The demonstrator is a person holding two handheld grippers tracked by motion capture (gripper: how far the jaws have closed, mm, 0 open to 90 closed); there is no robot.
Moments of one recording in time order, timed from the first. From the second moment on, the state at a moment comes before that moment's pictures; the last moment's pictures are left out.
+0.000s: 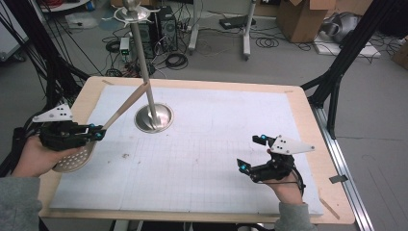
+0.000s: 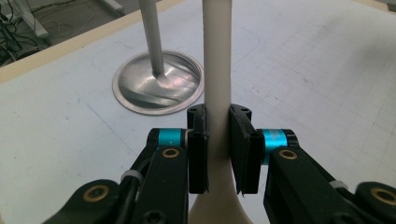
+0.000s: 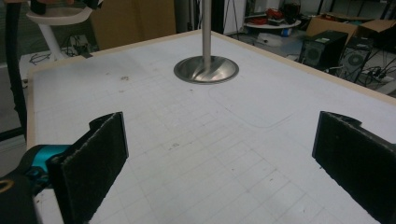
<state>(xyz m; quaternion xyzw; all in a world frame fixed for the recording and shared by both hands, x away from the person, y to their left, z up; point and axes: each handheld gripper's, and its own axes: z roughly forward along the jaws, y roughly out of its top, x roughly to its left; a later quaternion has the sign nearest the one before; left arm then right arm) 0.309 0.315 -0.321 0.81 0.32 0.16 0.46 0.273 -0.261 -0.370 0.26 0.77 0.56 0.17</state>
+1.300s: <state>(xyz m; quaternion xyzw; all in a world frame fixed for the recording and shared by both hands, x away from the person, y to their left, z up) 0.323 0.375 -0.262 0.77 0.33 0.17 0.52 0.274 -0.271 -0.375 0.28 0.76 0.56 0.17</state>
